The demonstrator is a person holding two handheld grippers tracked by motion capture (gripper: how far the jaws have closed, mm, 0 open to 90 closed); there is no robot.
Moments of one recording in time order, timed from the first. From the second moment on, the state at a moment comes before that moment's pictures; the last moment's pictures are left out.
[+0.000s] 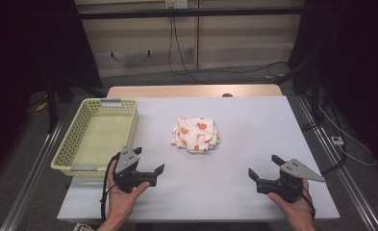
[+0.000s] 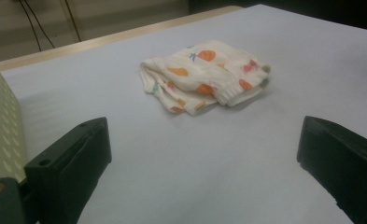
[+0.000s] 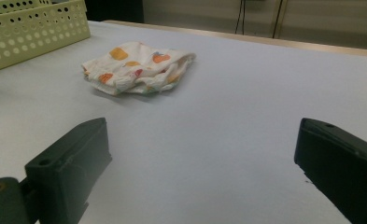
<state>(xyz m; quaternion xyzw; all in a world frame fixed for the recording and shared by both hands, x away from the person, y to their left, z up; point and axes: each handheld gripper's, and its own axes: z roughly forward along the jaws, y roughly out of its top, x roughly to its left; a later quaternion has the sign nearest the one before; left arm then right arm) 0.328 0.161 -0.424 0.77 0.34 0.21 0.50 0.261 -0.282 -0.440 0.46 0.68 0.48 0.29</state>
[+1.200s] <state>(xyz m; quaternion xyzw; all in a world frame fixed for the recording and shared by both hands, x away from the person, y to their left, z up) 0.361 0.136 -0.406 0.77 0.34 0.20 0.50 0.262 -0.283 -0.440 0.47 0.68 0.48 0.29</state>
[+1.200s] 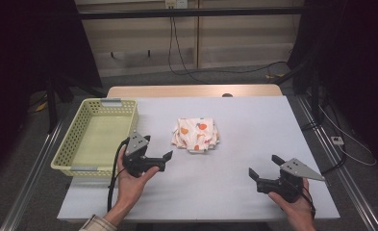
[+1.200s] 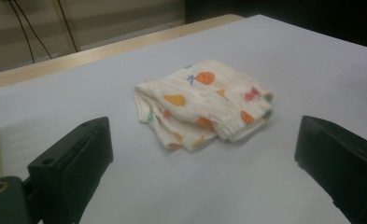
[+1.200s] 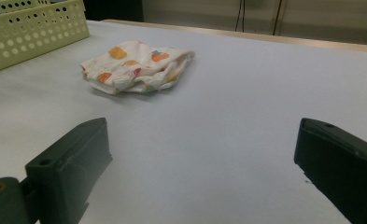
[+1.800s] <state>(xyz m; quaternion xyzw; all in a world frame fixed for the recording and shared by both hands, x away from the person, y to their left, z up) 0.380 0.127 -0.399 0.77 0.35 0.20 0.50 0.264 -0.283 -0.441 0.47 0.68 0.48 0.28</state>
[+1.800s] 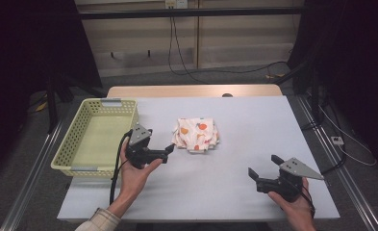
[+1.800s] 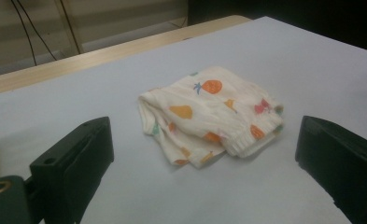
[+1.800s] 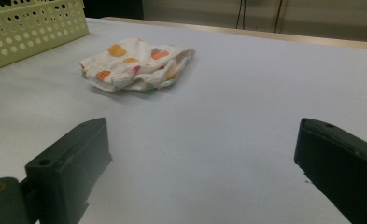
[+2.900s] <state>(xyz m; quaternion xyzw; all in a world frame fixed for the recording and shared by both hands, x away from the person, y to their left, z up) 0.414 0.103 -0.389 0.77 0.36 0.19 0.50 0.264 -0.280 -0.440 0.46 0.69 0.48 0.28</state>
